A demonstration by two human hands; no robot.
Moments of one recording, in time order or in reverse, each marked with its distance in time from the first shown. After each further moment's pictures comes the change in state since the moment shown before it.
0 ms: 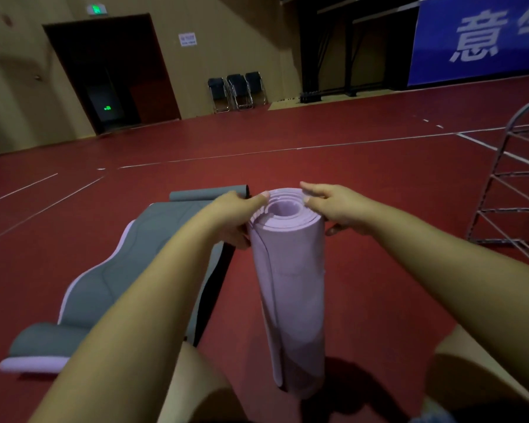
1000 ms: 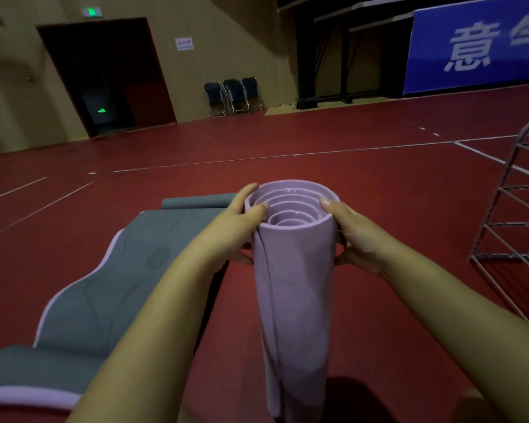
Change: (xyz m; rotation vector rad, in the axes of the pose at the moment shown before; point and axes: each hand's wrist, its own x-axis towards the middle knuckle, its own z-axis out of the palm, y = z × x) left_hand 0.033 -0.003 0.006 -0.258 -0.046 0.175; right_hand 0.017 0.019 0.007 0.645 -0.028 0.093
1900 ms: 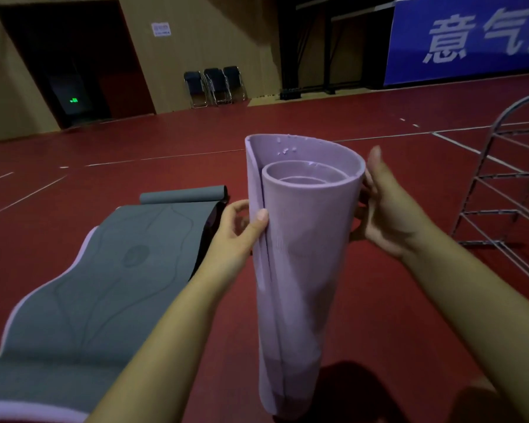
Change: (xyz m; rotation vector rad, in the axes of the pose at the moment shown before) left_hand 0.033 -0.062 0.053 -0.333 0.051 0.292; right_hand -0.016 -0.020 -0.044 0.142 0.095 -0.109
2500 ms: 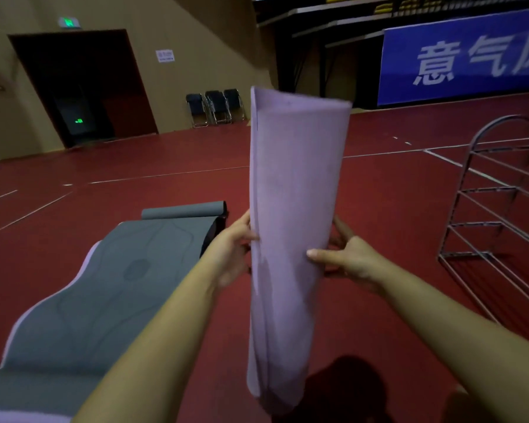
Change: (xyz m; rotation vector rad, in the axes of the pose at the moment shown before) left_hand 0.000 0.026 0.003 -0.156 -0.283 -0.237; right_hand -0.004 0.063 -0.022 -0.205 -0.092 -0.049
